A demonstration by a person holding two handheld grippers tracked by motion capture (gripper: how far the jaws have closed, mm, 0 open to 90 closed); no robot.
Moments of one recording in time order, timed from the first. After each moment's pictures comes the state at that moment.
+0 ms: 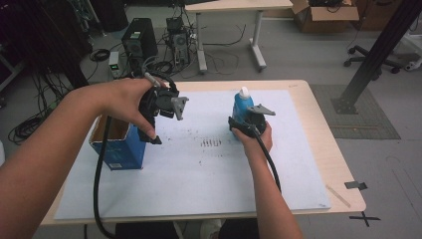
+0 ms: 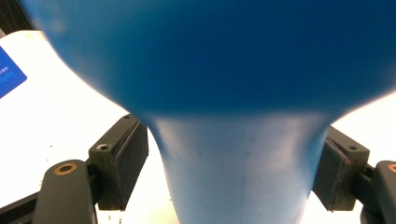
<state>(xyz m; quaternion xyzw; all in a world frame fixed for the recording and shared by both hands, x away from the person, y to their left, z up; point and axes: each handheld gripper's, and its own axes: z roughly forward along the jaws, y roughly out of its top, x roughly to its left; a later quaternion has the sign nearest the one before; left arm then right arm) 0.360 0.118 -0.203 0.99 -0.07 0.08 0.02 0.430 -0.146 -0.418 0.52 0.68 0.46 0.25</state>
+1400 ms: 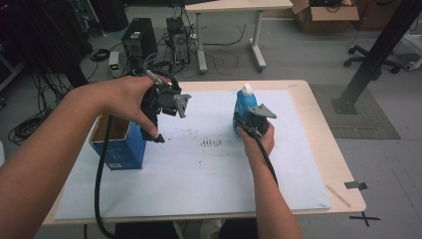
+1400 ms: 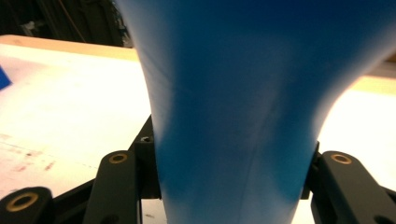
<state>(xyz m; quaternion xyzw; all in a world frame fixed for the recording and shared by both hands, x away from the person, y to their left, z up) 0.359 0.112 -0.195 0.99 -0.07 0.09 0.02 0.425 -0.154 -0.408 0.48 0.67 0.47 0.31</state>
